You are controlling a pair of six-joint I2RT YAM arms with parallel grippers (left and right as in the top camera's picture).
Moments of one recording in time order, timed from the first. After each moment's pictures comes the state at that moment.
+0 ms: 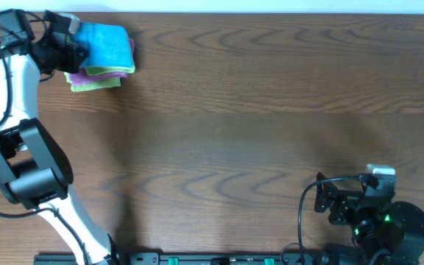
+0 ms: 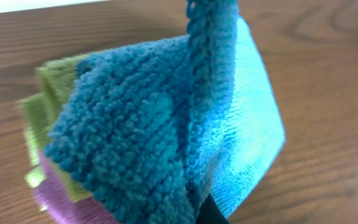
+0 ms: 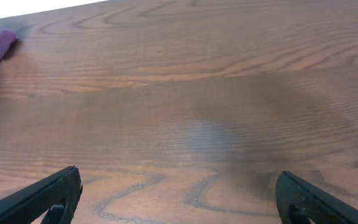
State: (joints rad) left arm 0.36 2.11 1.80 -0.70 0.58 0.45; right arm -0.18 0.27 0.64 -0.94 -0.23 0.09
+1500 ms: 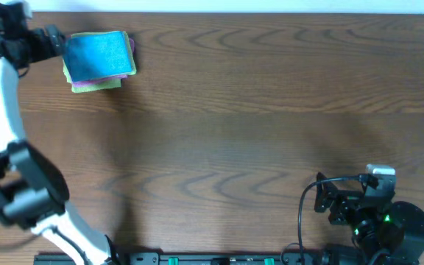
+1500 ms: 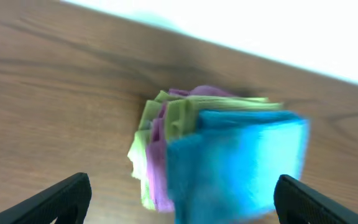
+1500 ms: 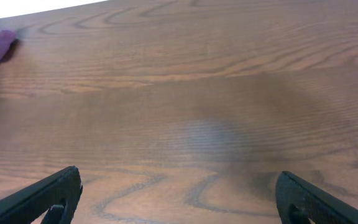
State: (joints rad) left arm 0.44 1.90 1.83 -0.75 0.39 0.06; right arm -0.18 0.27 0.64 -0.94 -0.23 0.09
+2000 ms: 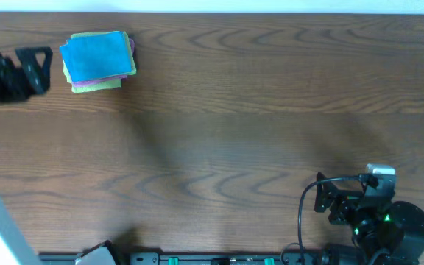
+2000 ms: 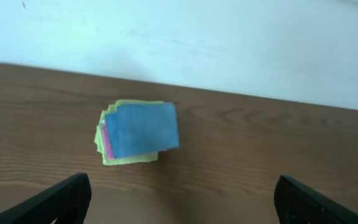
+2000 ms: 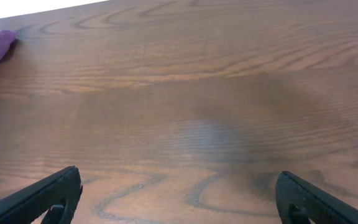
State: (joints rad) left arm 0.50 1.30 1.86 -1.16 0.60 0.12; right arm -0.18 0.27 0.64 -0.94 -0.23 0.09
